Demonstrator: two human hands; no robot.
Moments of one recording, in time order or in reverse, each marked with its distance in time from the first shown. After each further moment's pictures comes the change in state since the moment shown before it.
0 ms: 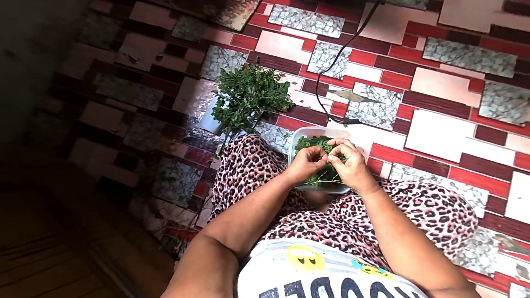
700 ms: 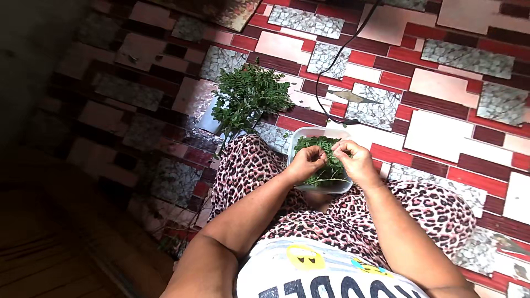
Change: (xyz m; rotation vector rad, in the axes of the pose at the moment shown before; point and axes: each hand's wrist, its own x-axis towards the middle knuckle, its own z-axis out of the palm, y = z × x) left_hand 0.000 0.001 -0.001 0.042 -0.004 -0.043; right_hand 0.004 0.006 -0.013 0.117 0.045 0.159
